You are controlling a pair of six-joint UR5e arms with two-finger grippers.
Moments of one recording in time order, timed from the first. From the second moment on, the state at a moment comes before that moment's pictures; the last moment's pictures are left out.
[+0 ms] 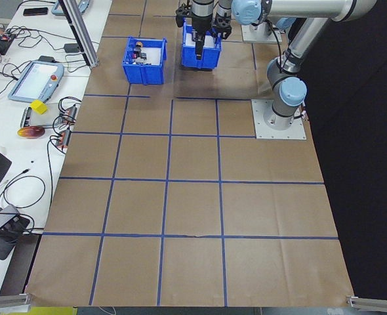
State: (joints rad) left arm -1.44 -1.41 -1.69 -1.63 1.56 0.26; right arm 2.14 -1.59 2.18 -2.21 -1.70 -1.00
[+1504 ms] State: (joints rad) left arm -1.53 -1.45 -1.66 -1.62 1.56 0.26; right arm 2.13 -1.58 2.08 -2.11 -1.69 -1.00
